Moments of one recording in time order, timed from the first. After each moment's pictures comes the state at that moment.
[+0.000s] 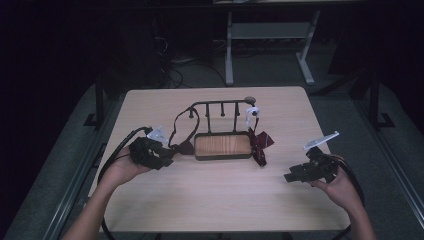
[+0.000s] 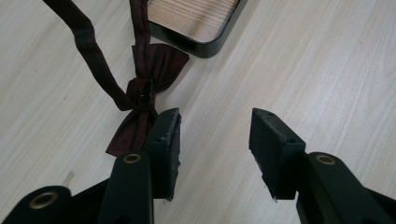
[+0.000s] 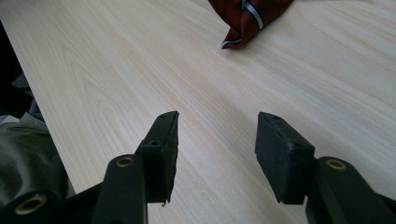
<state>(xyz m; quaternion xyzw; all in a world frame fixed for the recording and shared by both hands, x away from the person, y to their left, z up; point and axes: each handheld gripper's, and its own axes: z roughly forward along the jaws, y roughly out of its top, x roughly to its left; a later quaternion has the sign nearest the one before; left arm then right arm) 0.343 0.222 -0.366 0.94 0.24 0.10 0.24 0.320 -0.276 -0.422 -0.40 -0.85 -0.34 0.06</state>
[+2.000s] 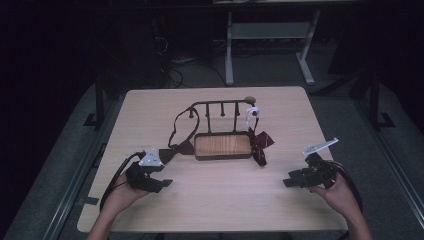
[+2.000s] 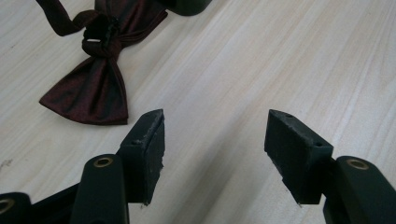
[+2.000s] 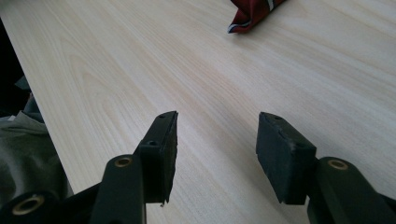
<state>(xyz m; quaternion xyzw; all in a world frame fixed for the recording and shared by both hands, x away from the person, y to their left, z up) 0.300 0.244 -0.427 0.91 0.27 0.11 0.30 0.310 -0.275 -0.436 -0.40 -0.85 -0.34 0.06</state>
